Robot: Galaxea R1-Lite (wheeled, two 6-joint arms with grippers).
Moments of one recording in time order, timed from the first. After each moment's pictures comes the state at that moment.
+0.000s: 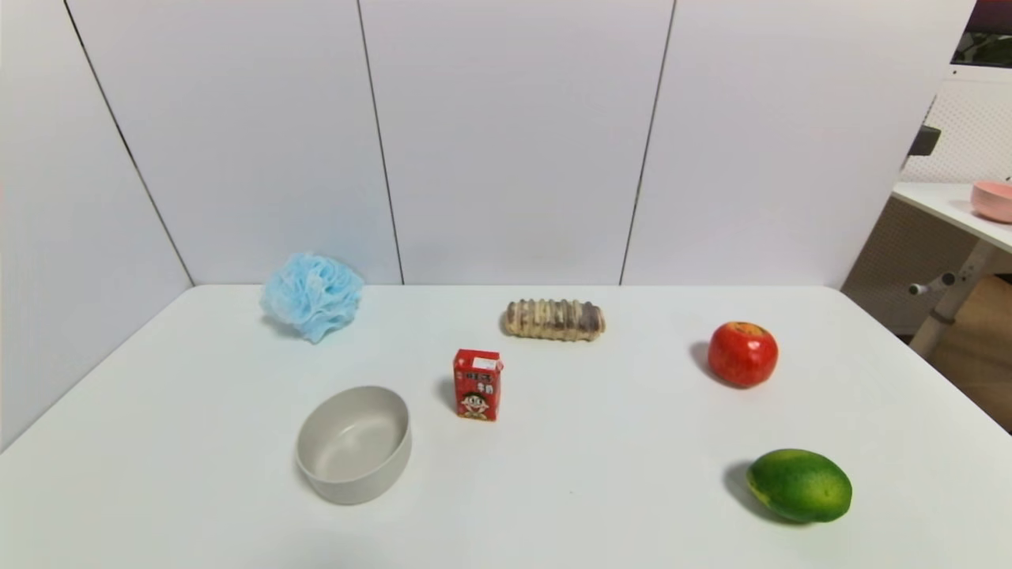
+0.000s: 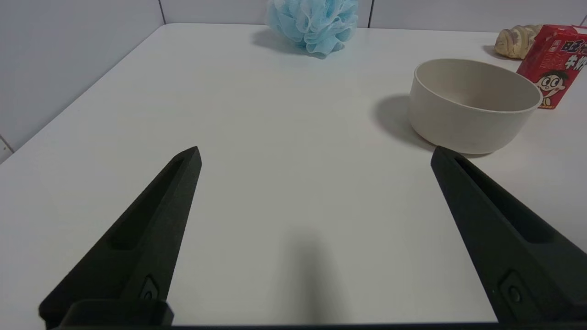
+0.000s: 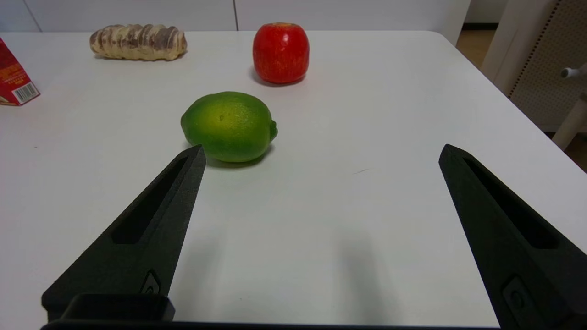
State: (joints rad) left arm 0.00 0.00 0.00 0.00 0.00 0.00; right arm 0.00 0.00 0.00 0.00 0.00 0.00
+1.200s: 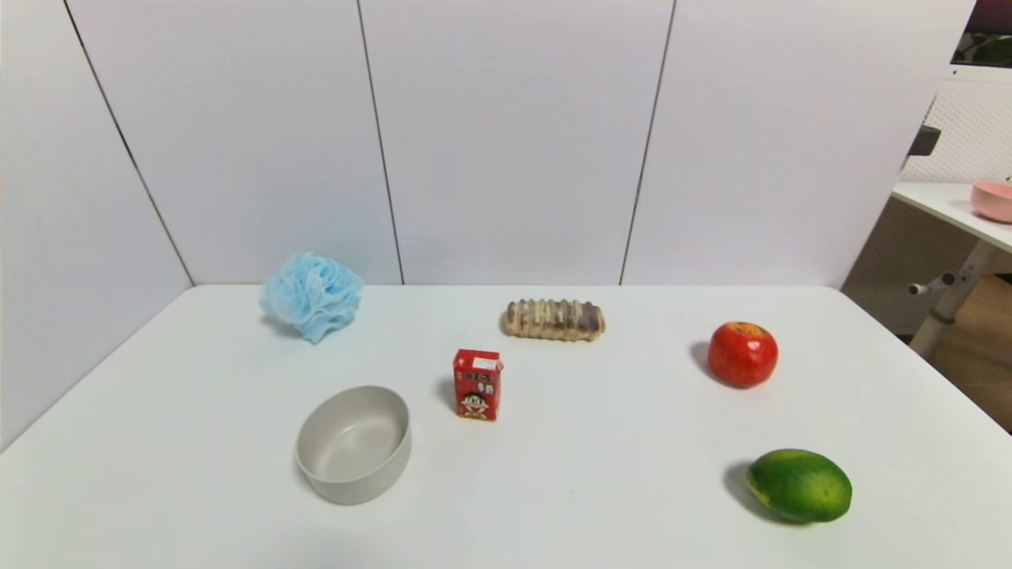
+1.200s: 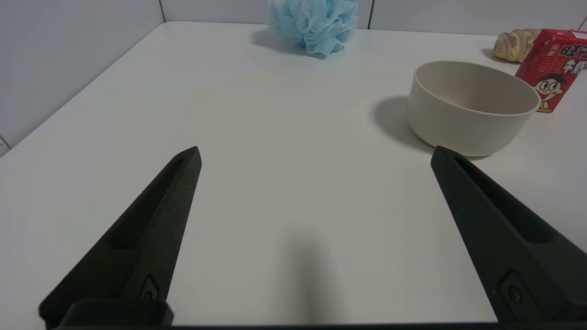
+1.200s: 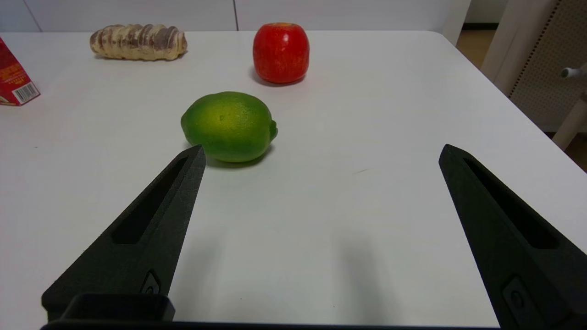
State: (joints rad) left arm 0.00 0.00 0.00 0.00 0.00 -0.01; right arm 0.00 0.00 0.00 0.00 0.00 0.00
